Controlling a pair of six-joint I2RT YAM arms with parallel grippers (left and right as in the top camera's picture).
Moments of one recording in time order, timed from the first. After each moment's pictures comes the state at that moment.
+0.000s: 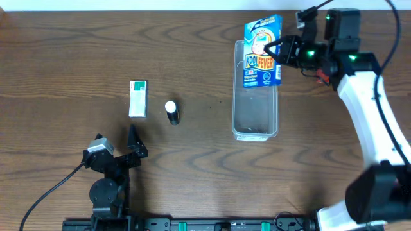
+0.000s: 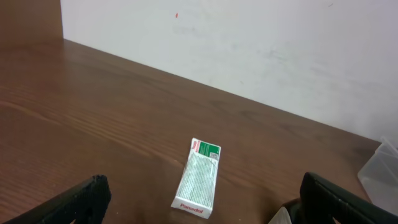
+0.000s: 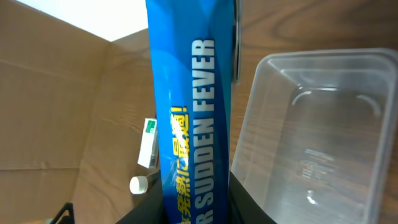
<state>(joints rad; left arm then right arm) 0.00 0.01 0.03 -0.11 -0.14 -0.30 0.06 1.71 1.47 -0.55 -0.71 0.43</state>
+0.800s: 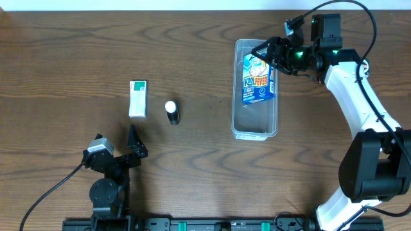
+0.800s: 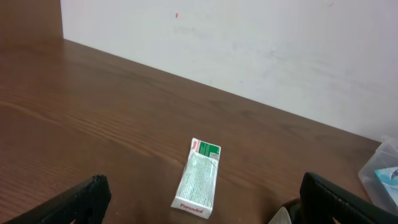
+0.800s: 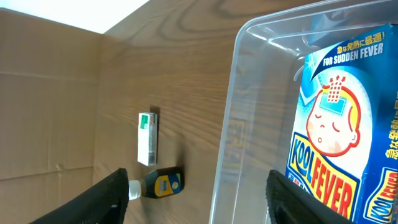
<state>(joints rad) 0.00 0.01 0.03 -0.11 -0.14 -0.30 0.06 1.85 1.47 -0.51 -0.76 0.50</state>
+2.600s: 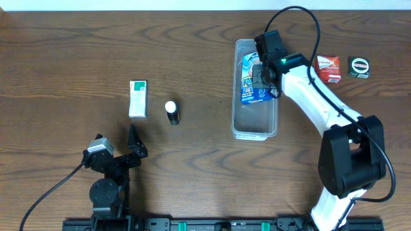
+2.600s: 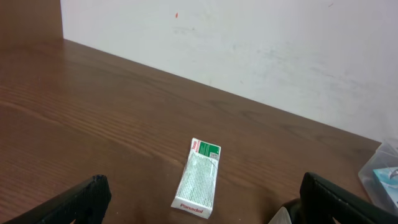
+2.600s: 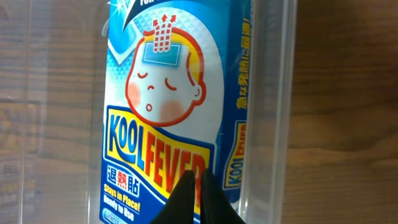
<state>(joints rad) 0.00 0.01 0.03 -0.11 -0.14 -0.30 0.33 1.94 1.47 -0.71 0.18 0.34</state>
